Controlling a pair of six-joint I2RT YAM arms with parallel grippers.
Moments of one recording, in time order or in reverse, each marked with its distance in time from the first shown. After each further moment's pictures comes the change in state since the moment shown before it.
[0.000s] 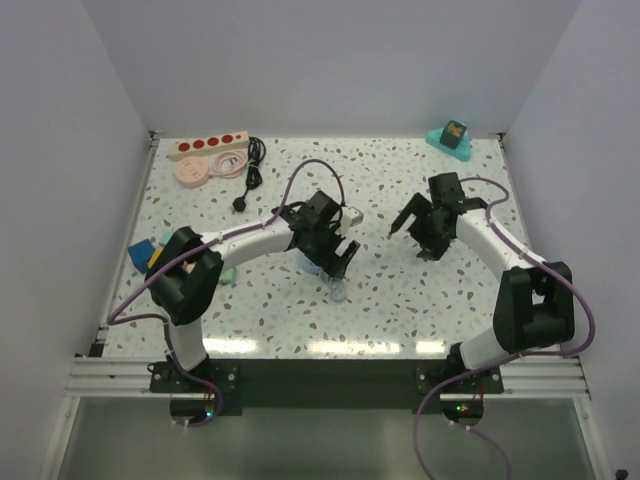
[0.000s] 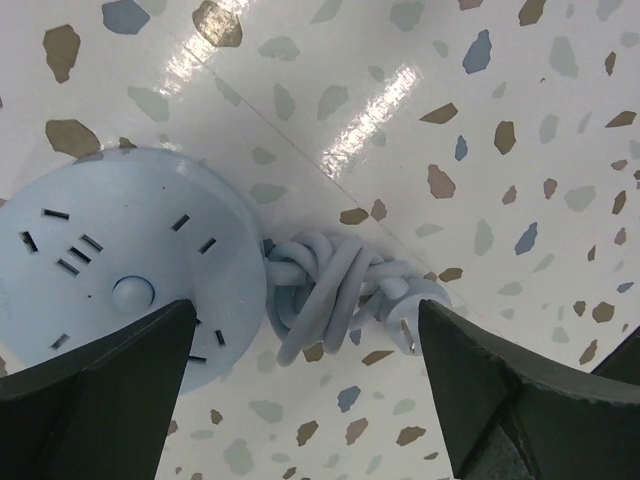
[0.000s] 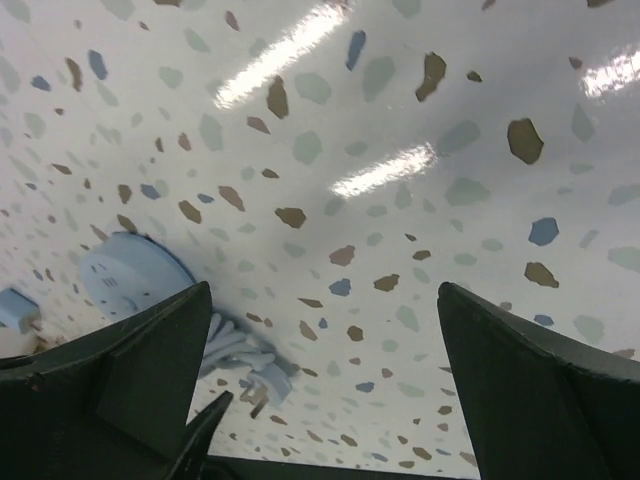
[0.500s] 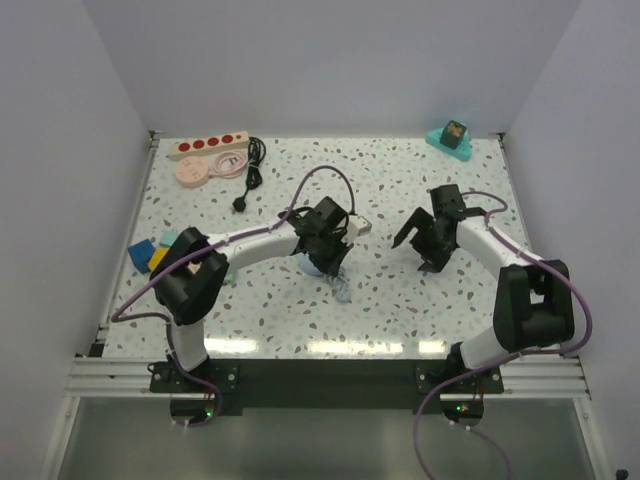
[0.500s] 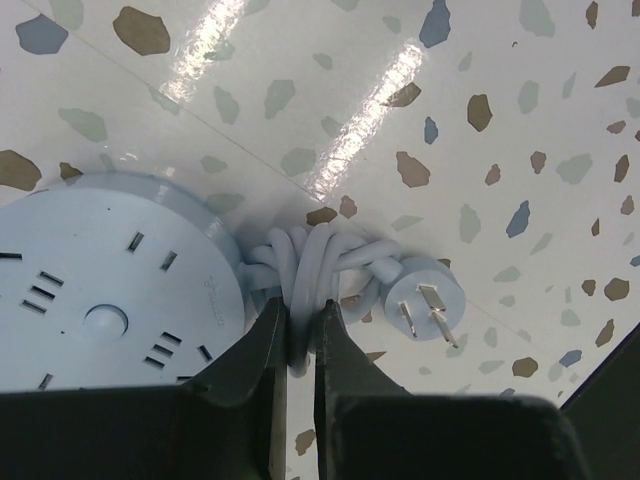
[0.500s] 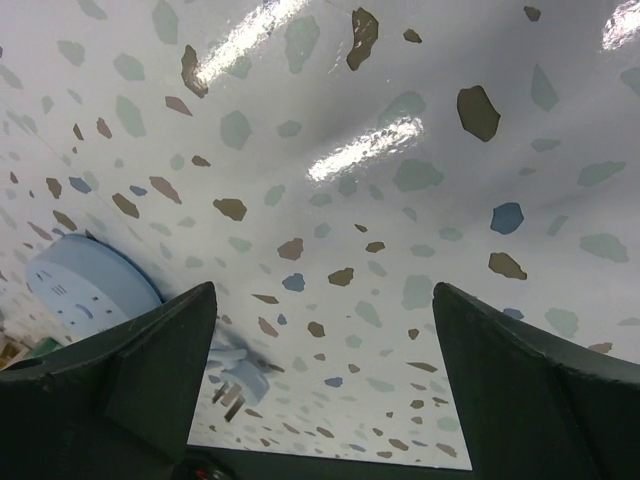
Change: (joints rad) left arm -0.044 0.027 0.007 0.000 0.015 0.097; right arm -0.021 -0.002 -0.116 0.015 -0.032 -0.016
